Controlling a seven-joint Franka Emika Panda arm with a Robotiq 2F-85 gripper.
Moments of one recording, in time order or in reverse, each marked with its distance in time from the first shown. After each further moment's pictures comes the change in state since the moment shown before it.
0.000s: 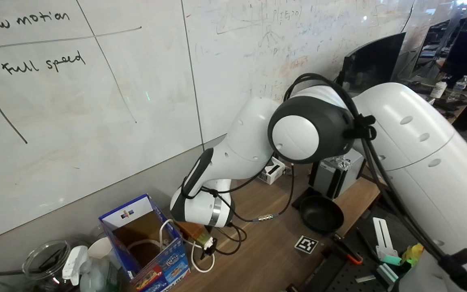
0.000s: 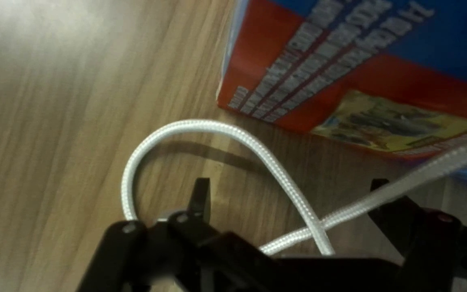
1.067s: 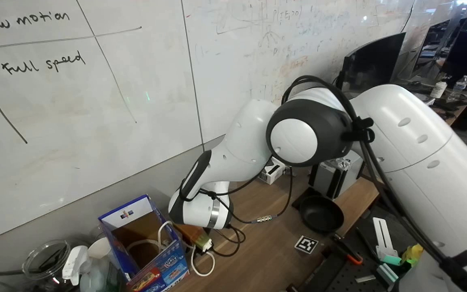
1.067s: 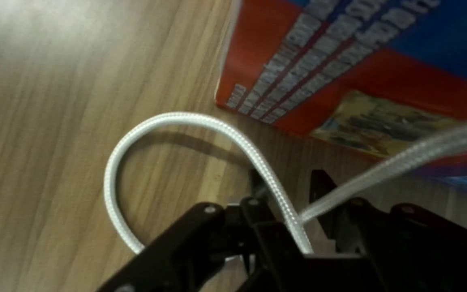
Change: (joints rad) arm 0.016 0.010 -0.005 0.011 0.000 0.001 0.000
